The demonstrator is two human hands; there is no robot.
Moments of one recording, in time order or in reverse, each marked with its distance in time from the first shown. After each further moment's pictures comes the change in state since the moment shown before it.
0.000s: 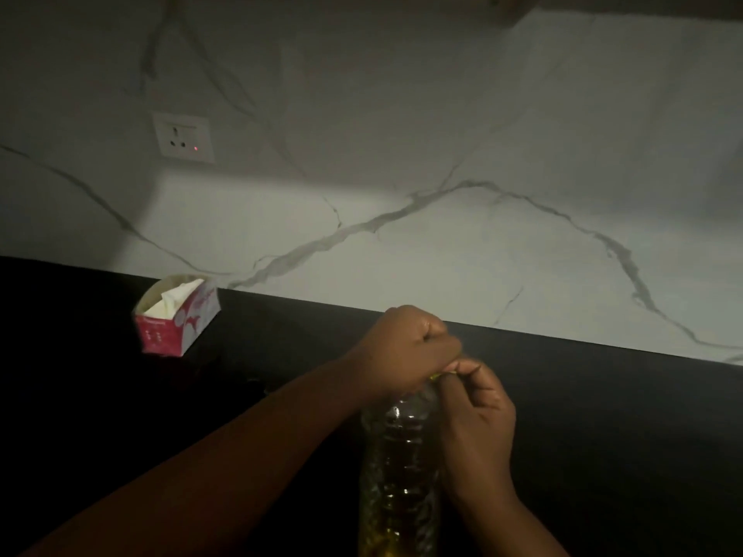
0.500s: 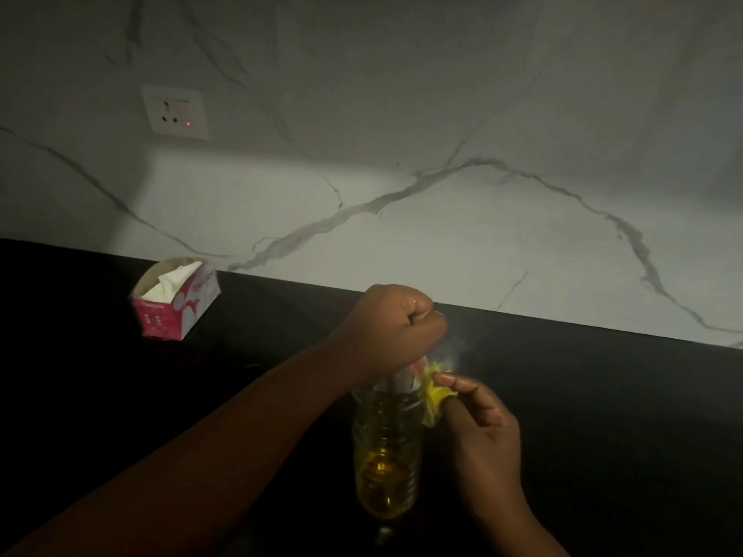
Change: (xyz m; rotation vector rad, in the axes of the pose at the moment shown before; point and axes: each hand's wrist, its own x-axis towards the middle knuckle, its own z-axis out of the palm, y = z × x) left_hand -0.001 -0.014 -0.014 0.089 0.116 0.126; right_hand -0.011 0.017 -0.028 -0.128 -0.067 0.233
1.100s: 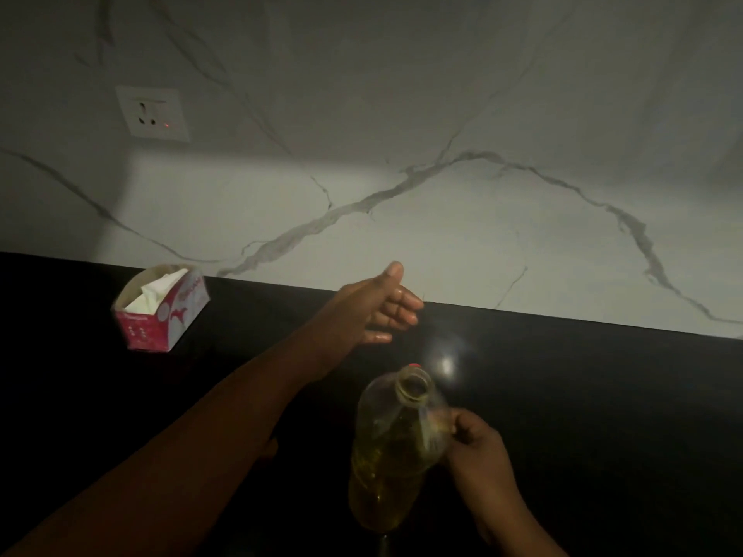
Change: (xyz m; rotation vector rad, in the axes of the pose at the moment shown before) left_hand 0.021 -0.021 -0.020 -0.456 -0.199 -0.509; right_hand 0.023 0.032 -0.019 -0.237 -0.076 0.390
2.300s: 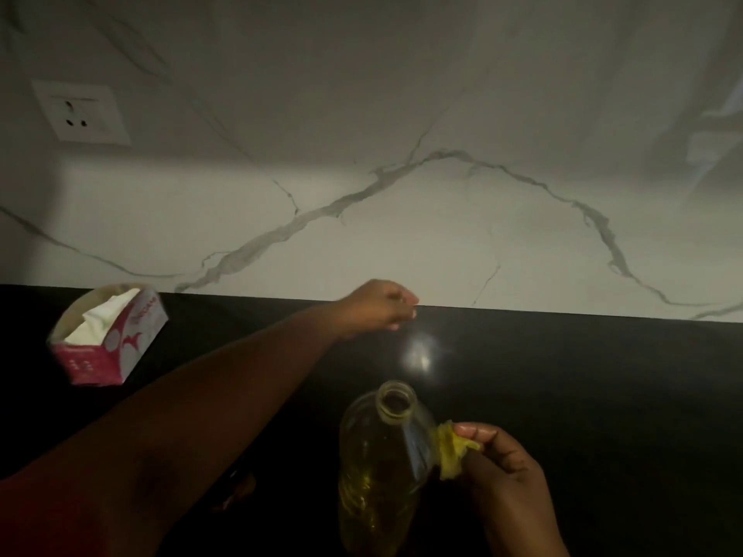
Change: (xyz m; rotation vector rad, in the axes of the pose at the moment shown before) left_hand 0.132 -0.045 0.006 0.304 -0.158 -0.033; right_hand -0.005 0.005 -0.014 0.406 0.184 -0.064
